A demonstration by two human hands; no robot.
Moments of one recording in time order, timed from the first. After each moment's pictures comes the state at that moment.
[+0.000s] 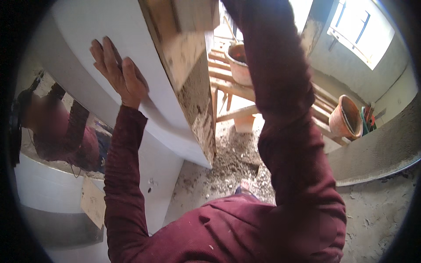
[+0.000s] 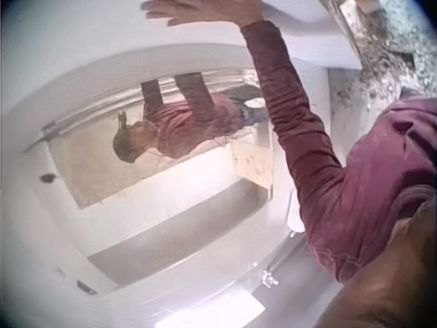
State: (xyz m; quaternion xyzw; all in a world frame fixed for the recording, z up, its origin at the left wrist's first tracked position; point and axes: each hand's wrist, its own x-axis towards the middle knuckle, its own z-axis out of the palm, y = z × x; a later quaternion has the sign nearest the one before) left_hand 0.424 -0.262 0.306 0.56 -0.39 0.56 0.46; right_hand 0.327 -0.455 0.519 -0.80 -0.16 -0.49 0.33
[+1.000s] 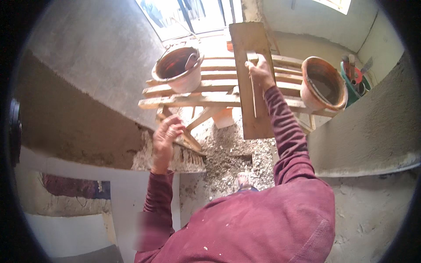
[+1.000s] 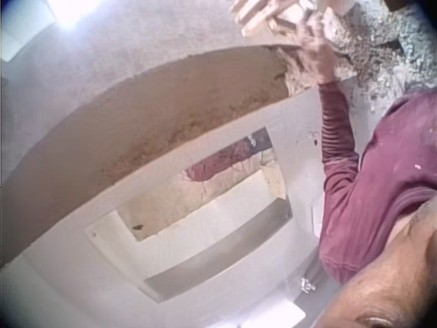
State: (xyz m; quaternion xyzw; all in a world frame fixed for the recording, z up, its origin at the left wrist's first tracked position) left_hand 0.255 -0.454 0.173 0.61 -0.35 -0.27 0.66; right_hand 0.148 -0.823 0.140 -0.71 0.33 -0.38 0.49
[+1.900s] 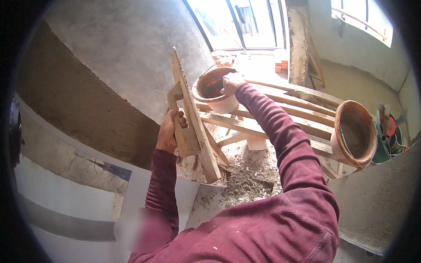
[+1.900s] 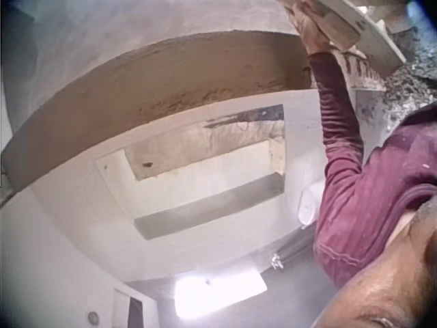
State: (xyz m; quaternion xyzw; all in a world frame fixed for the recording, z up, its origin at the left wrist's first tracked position) left_hand 0.324 -0.504 0.235 0.53 -0.10 -0.24 0.81; right_hand 0.322 -0.773 0.221 -0.99 0.14 -0.05 0.07
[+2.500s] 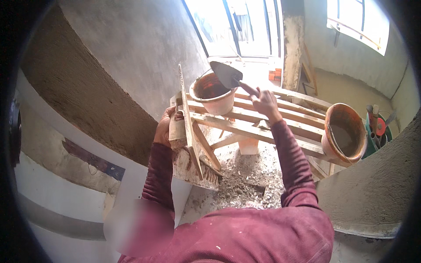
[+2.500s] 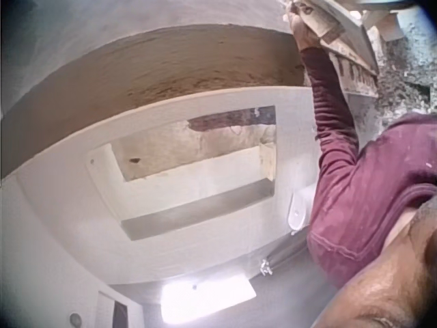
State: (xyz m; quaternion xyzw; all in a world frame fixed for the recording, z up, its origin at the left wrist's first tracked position) left_hand 0.353 -0.498 0.218 0.30 0.00 -0.44 0.84; right_hand 0.184 -0.801 0.189 -0.88 0.25 -0.25 0.32
